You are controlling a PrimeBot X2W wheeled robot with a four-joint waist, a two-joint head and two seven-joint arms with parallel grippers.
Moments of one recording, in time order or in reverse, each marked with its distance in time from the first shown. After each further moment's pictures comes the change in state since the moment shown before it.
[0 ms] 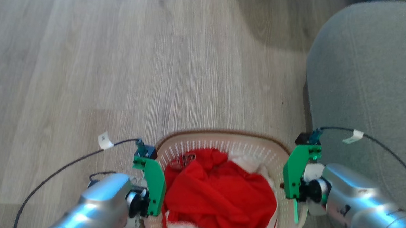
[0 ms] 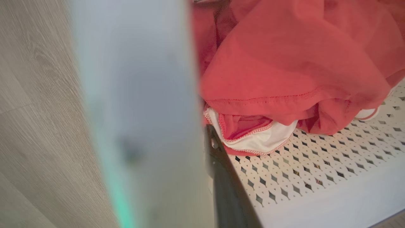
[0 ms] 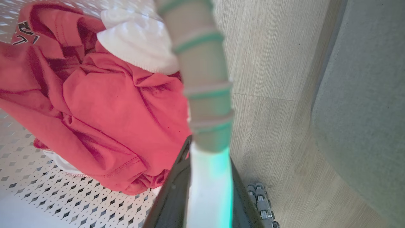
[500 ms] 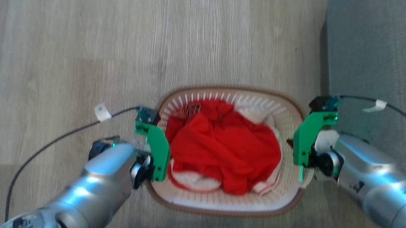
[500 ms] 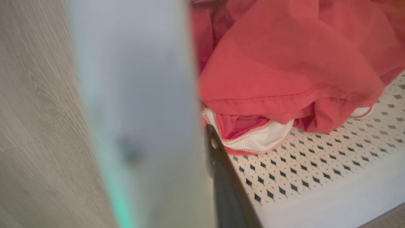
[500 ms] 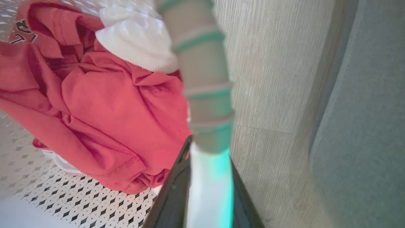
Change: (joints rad) left arm -0.124 -0.013 0.003 -0.011 0.057 0.029 -0.179; right arm -0.112 -0.070 -0.006 -0.073 -0.026 0.000 -0.175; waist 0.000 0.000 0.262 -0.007
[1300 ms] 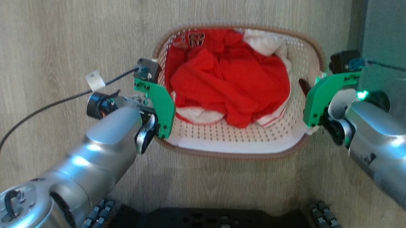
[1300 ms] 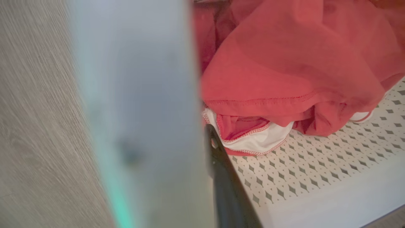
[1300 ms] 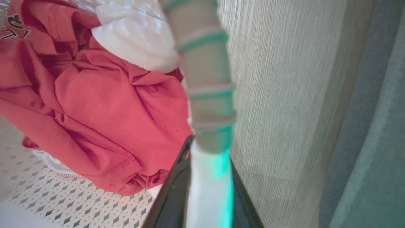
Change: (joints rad) left arm -0.150 0.001 0.013 -0.057 0.077 0.140 -0.230; right arm -0.135 -0.034 -0.008 -0.012 -0.060 0.001 -0.291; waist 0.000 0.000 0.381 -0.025
